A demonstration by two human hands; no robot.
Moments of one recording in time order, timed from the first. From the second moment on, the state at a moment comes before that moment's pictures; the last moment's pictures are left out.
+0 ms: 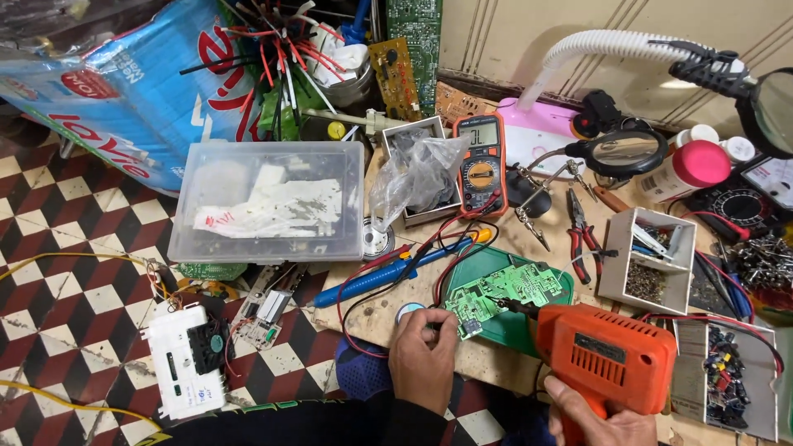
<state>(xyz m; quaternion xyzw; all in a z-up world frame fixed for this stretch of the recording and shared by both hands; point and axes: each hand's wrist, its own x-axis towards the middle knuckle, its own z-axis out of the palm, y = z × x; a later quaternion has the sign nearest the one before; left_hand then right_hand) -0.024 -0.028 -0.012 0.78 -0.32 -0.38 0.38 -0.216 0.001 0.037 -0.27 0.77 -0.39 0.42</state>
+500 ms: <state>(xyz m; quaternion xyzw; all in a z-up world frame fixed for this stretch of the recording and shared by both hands) -0.026 -0.027 -0.009 0.72 -0.28 -0.43 0.46 -0.207 0.001 0.040 -0.28 0.75 -0.39 0.45</state>
